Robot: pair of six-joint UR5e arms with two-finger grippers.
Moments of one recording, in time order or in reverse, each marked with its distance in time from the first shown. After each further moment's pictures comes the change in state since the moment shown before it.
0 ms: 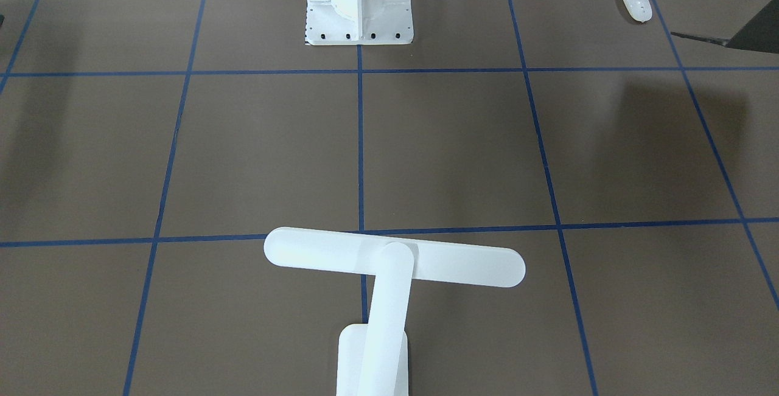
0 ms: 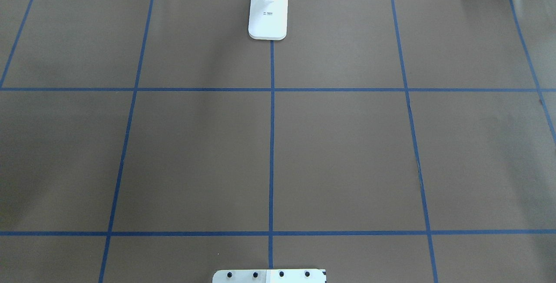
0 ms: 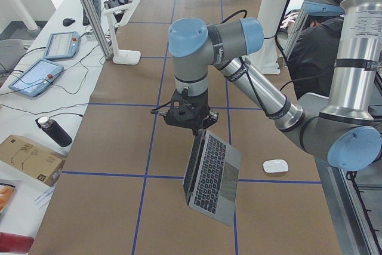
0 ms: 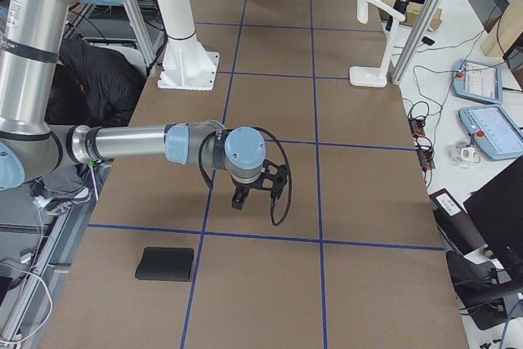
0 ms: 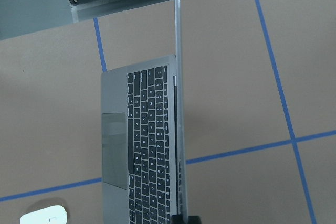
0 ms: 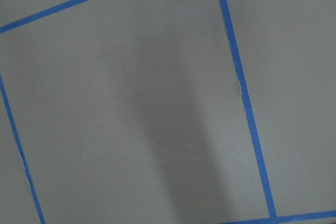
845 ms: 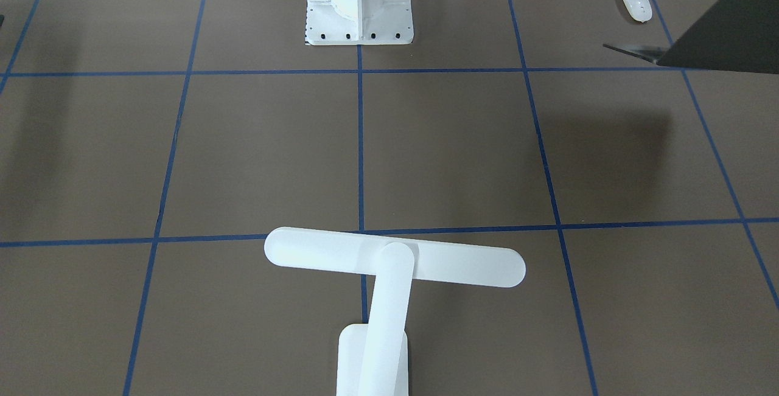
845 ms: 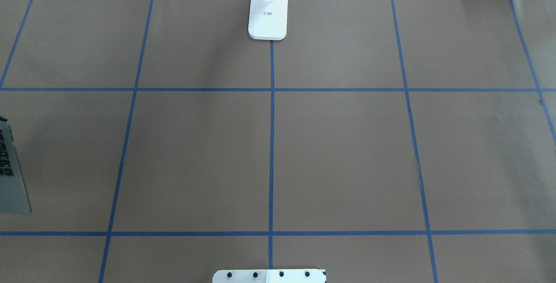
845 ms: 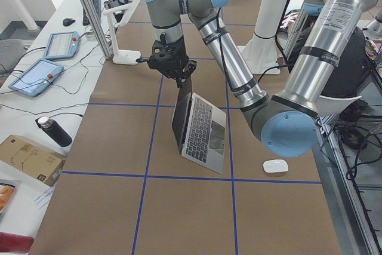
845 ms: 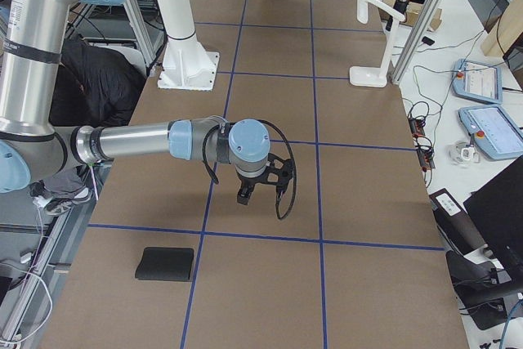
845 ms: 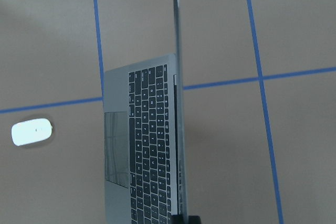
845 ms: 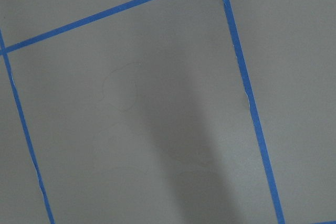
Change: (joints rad) left arm 0.229 -0.275 -0.037 0.201 -0.087 -0.343; right arm 0.004 0.026 0.010 0.001 0.001 0.042
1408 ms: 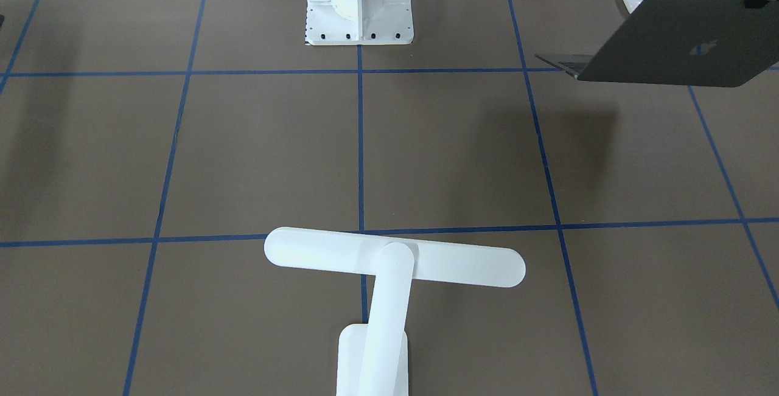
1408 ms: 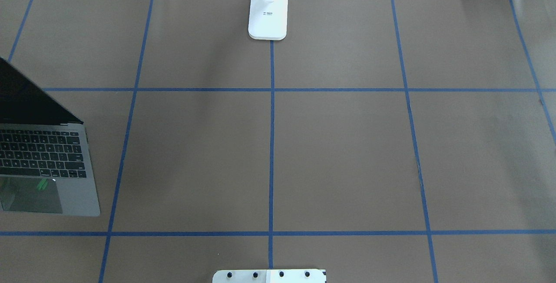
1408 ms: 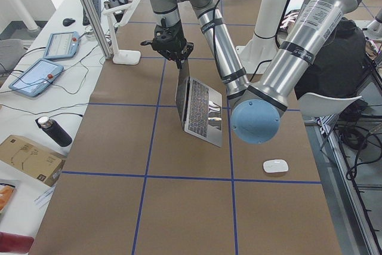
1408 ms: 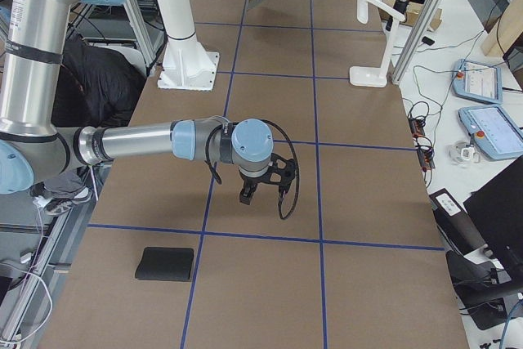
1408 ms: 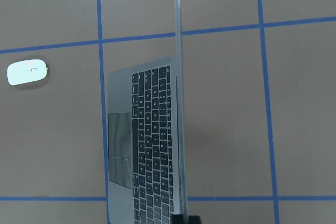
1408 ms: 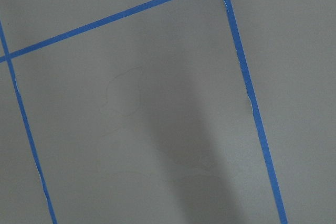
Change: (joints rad) left arm 0.221 -0.094 -0.022 -0.013 -0.038 -0.273; right arm -0.001 0.009 -0.013 0.000 0.003 0.004
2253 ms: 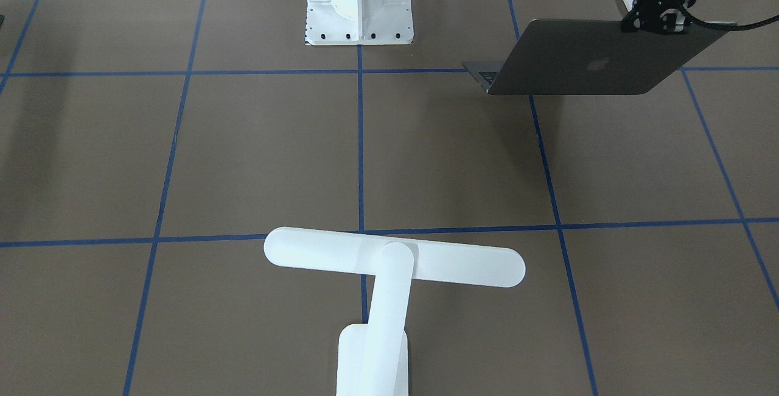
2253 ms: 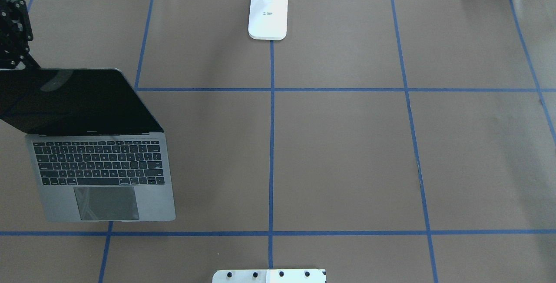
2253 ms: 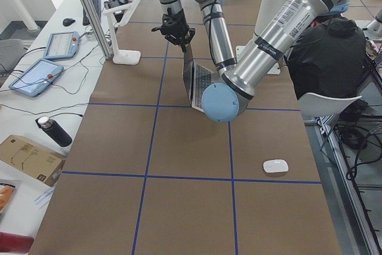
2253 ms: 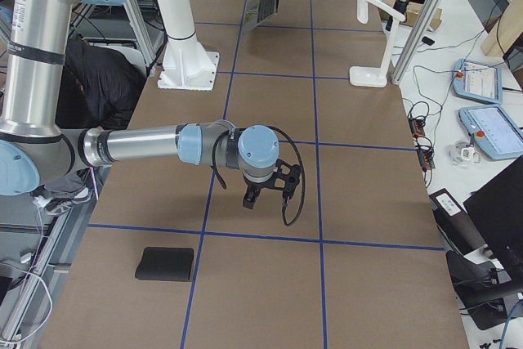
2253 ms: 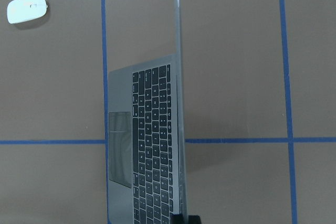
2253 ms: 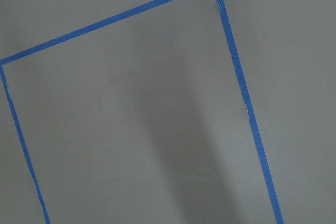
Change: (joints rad) left arm 0.244 -0.148 0.048 -0.087 -0.008 -0.362; right arm -0.001 0.027 -0.045 -0.002 -0.003 -0.002
